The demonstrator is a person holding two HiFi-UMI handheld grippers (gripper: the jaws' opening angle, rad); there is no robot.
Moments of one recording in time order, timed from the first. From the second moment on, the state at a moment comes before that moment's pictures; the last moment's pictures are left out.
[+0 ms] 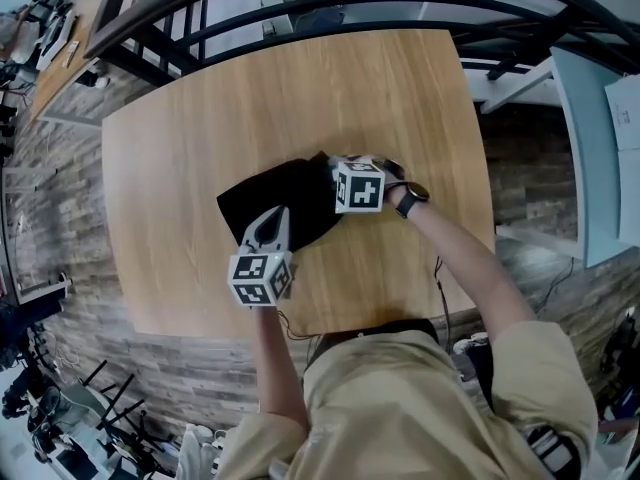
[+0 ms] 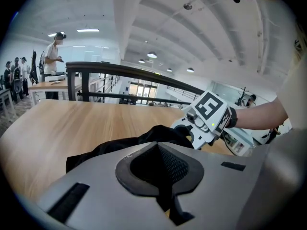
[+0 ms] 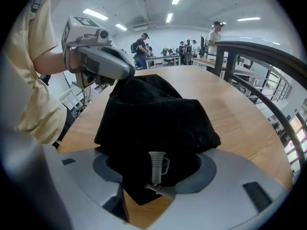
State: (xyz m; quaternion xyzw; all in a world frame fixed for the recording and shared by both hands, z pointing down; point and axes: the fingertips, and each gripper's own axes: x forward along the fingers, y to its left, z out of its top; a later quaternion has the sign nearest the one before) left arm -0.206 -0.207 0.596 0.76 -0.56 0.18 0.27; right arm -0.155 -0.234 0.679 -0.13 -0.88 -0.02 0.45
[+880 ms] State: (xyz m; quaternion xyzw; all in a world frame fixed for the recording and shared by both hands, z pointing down) left arm -0.221 -0.209 0.622 0.74 -0.58 0.19 0.29; right arm -0.161 -0.232 0.687 -0.14 -0.87 -0.06 0.46
